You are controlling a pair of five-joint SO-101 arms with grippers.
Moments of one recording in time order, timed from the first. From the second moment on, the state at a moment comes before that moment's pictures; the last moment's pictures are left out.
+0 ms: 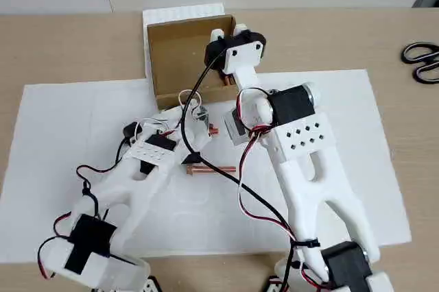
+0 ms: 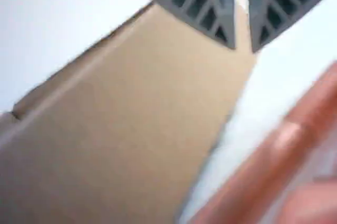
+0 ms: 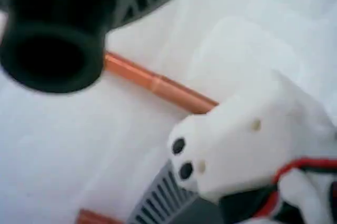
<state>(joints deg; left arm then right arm) 15.8 -0.7 43.9 13.1 134.0 -24.0 -13.8 1.1 88.3 1.5</state>
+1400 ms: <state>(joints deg) 14.8 2.9 67.5 -23.3 124.2 -21.9 -13.8 1.1 78.4 11.0</state>
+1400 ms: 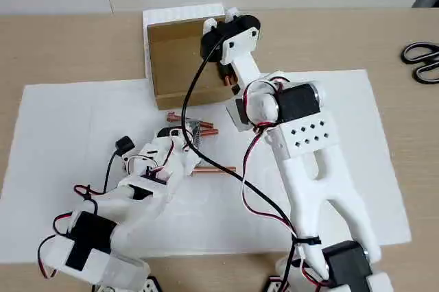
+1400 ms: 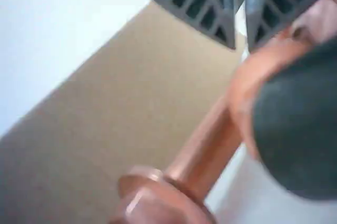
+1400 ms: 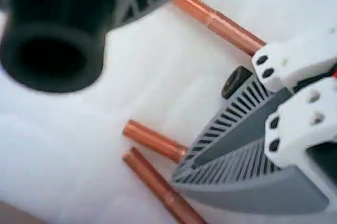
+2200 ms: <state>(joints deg) 18.6 -35.9 72.0 13.6 110.8 -19.6 -13.7 8.9 69.1 14.7</state>
